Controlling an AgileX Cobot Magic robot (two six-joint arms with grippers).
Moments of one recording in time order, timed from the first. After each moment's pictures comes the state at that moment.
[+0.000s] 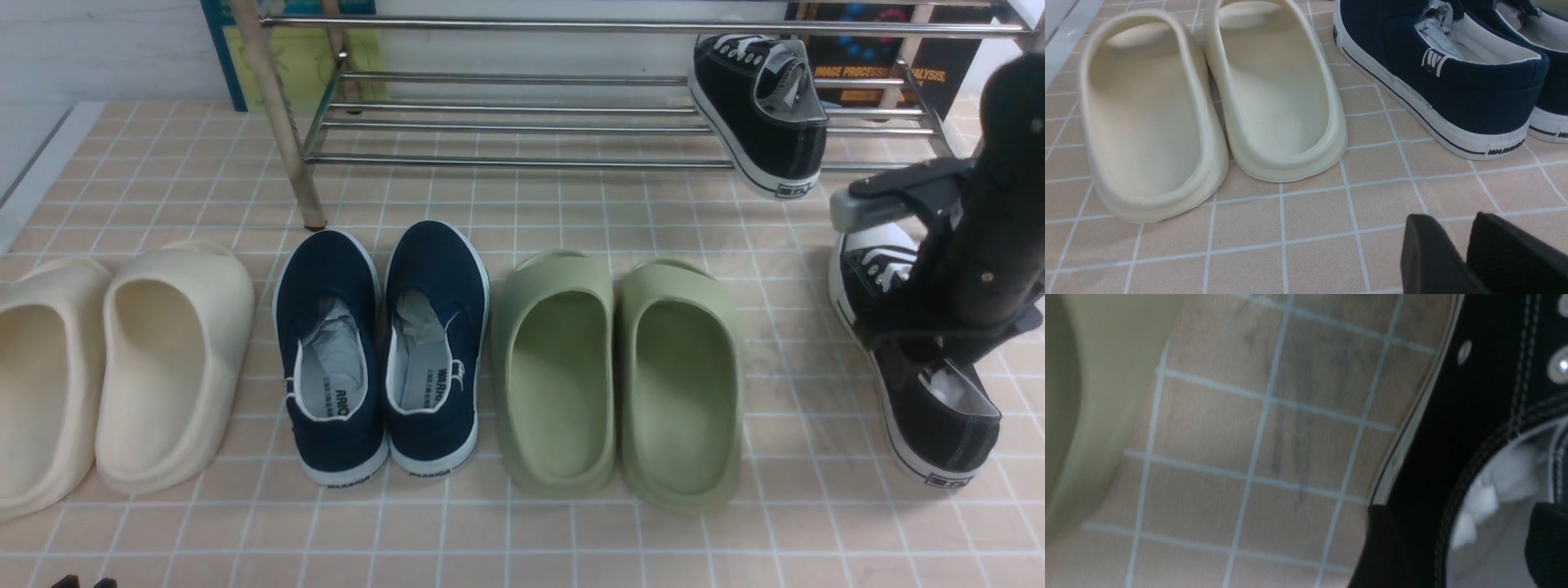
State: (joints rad) right arm 0.20 1.74 -1.24 -0.06 0.97 0.06; left arm -0.16 -0.01 0.02 0.11 0.39 -0.04
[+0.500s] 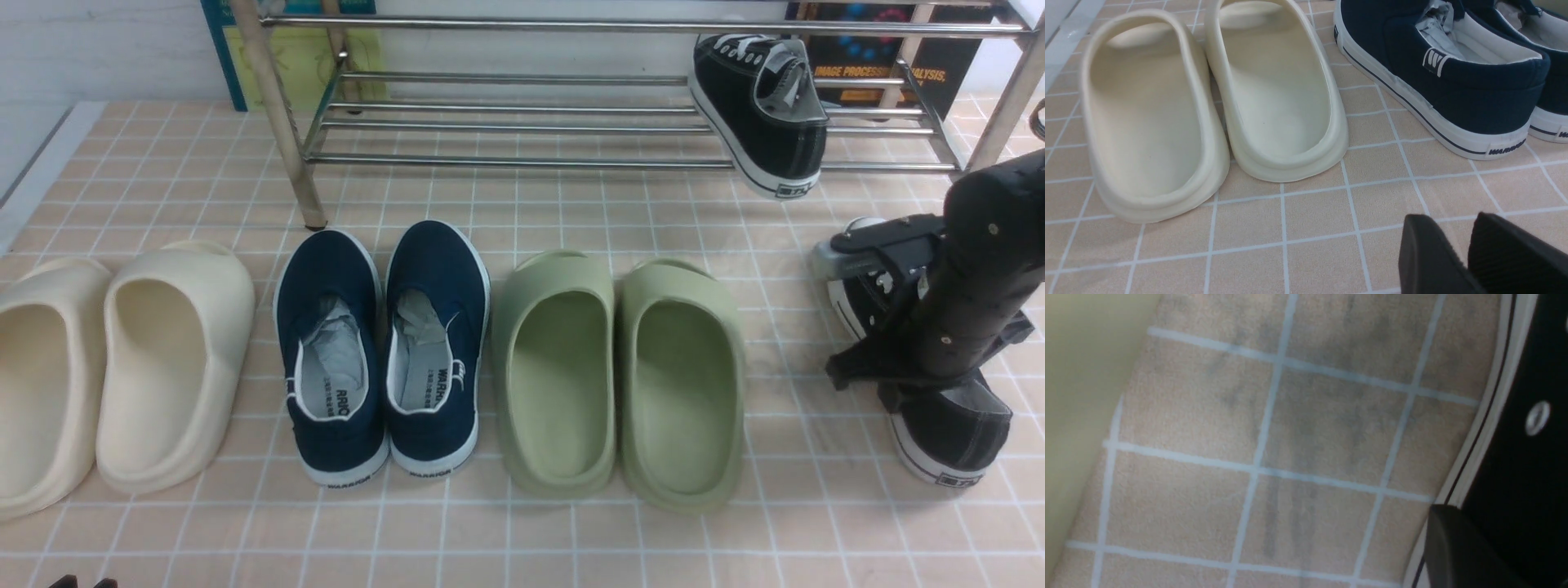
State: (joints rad) right arm 0.20 1.80 -1.14 -0.09 0.77 0.12; left arm -0.16 -0.01 0.02 0.11 0.39 -0.04
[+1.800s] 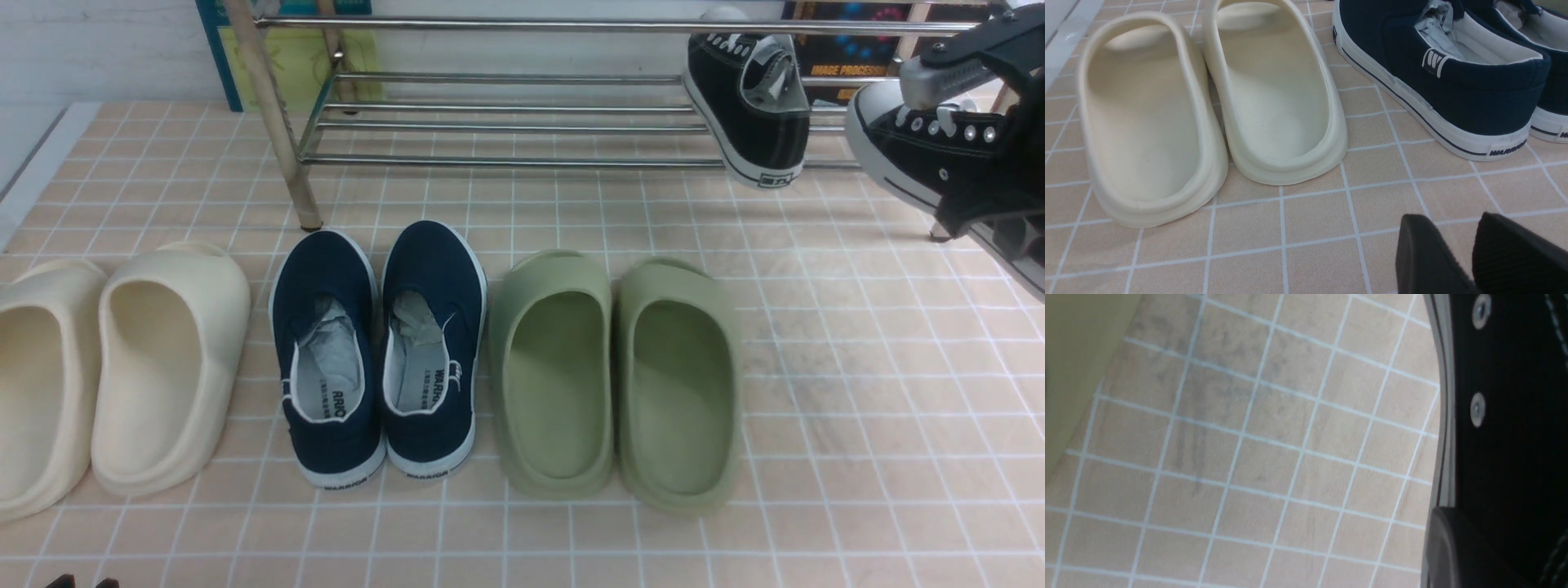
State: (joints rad) right arm 0.19 1.66 -1.53 -0.21 1.21 -0.02; left arm -0.16 -0.01 0.02 0.12 0.39 -0.04
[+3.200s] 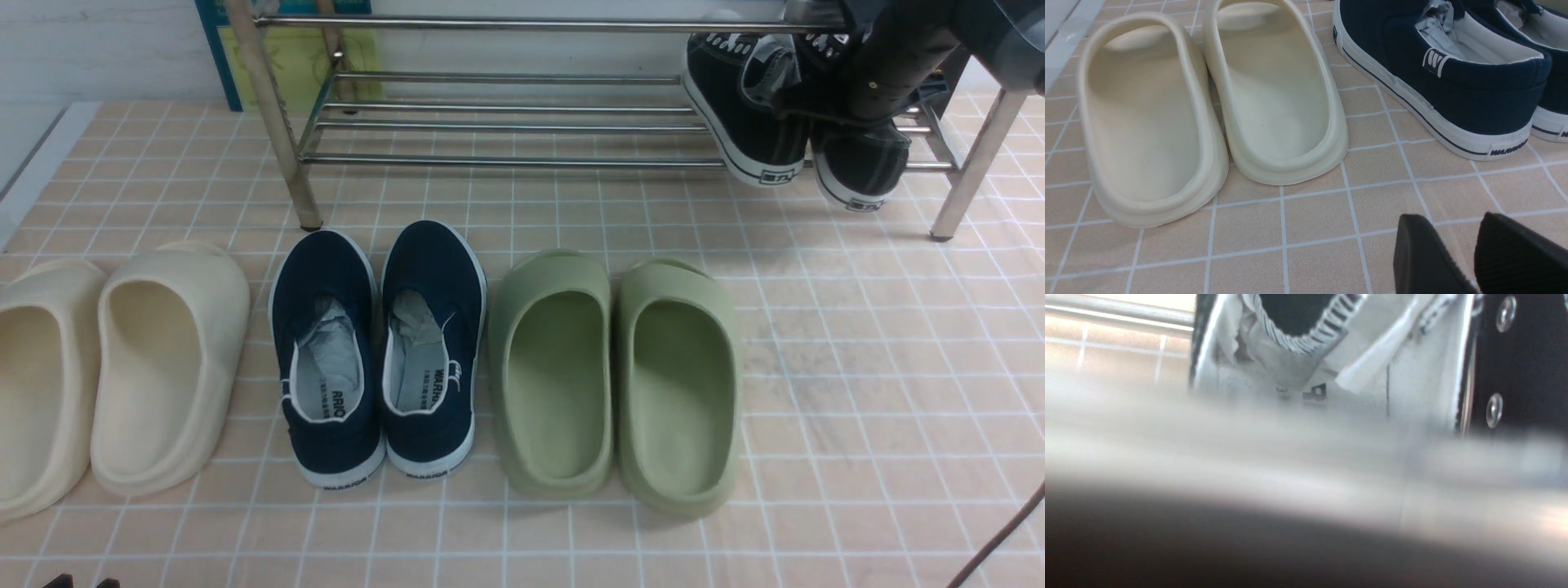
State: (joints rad) right arm 0.09 2.41 -2.43 0.04 1.07 0.02; left arm -0.16 -0.01 0.02 0.12 0.39 -0.04
